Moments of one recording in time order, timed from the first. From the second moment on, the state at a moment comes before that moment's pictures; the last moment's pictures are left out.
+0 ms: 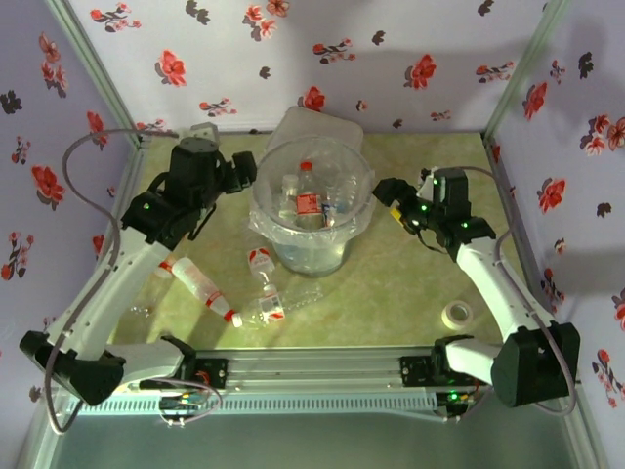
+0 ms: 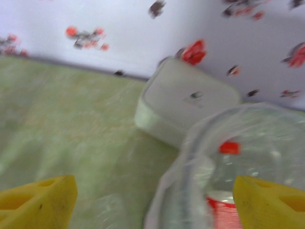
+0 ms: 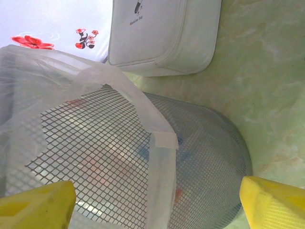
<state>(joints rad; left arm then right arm) -0.52 1.22 1.41 -0.72 -0.32 -0.51 0.19 1.18 0.92 -0.34 -0.50 0.88</state>
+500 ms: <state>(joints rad) -0.36 1.22 0.94 -0.76 0.05 -0.69 0.19 1.21 0.92 -0.34 -0.50 0.88</state>
